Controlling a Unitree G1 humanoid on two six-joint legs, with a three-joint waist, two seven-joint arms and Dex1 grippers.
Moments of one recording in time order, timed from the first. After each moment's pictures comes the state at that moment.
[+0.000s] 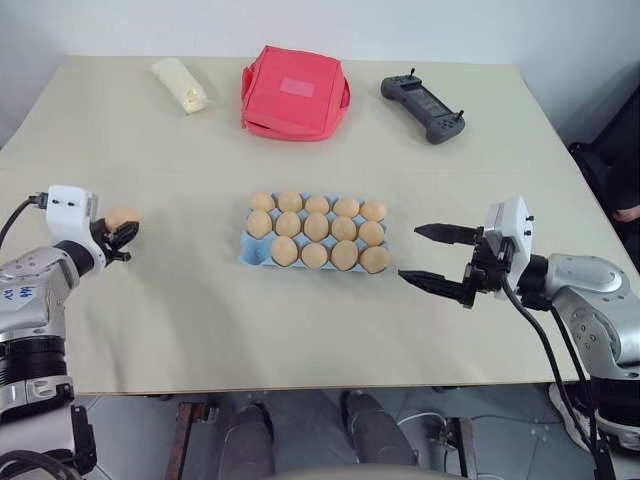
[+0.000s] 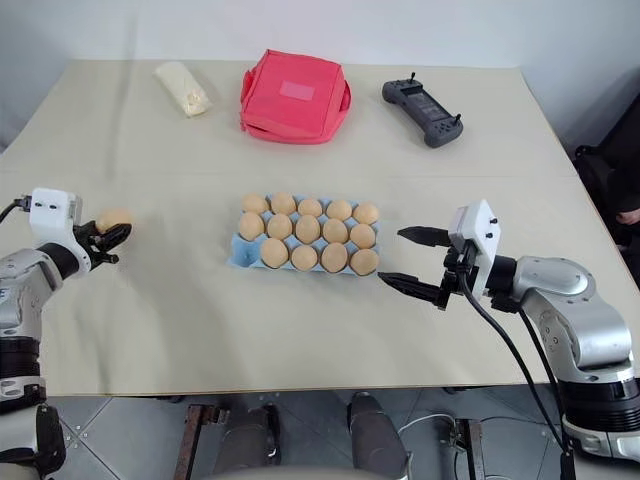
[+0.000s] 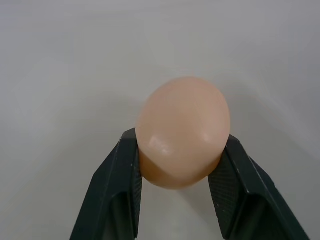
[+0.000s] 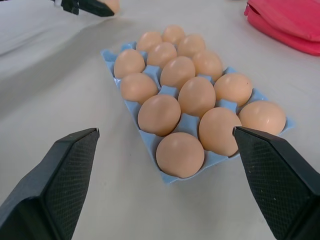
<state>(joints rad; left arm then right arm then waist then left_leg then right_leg) -0.44 0.77 0.34 0.23 -0.28 0.59 -0.50 -0.27 -0.74 -0.13 -0.27 0.58 0.50 1.02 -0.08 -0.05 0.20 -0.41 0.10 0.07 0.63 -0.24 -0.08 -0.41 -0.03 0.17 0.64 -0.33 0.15</state>
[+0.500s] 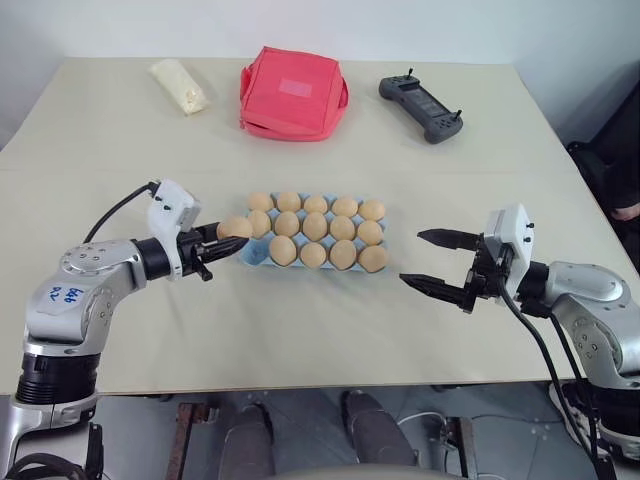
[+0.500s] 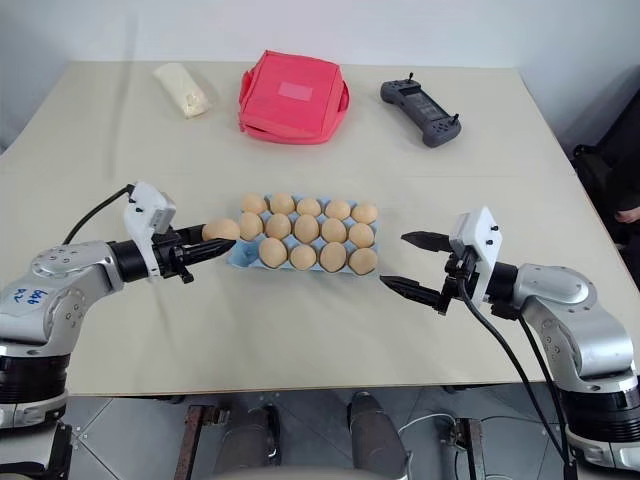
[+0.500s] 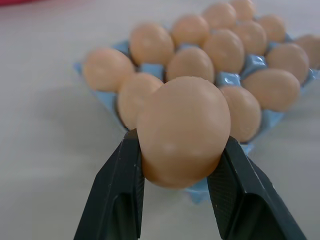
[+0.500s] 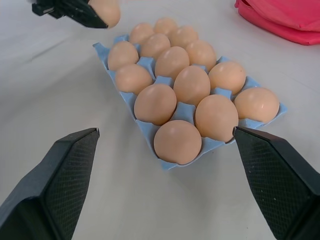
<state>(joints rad) -0.40 0.73 0.11 -0.18 -0.46 0.77 -0.73 -0.22 -0.74 -0.14 -0.31 0.58 0.50 0.97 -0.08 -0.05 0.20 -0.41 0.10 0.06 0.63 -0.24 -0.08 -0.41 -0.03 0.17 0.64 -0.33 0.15</state>
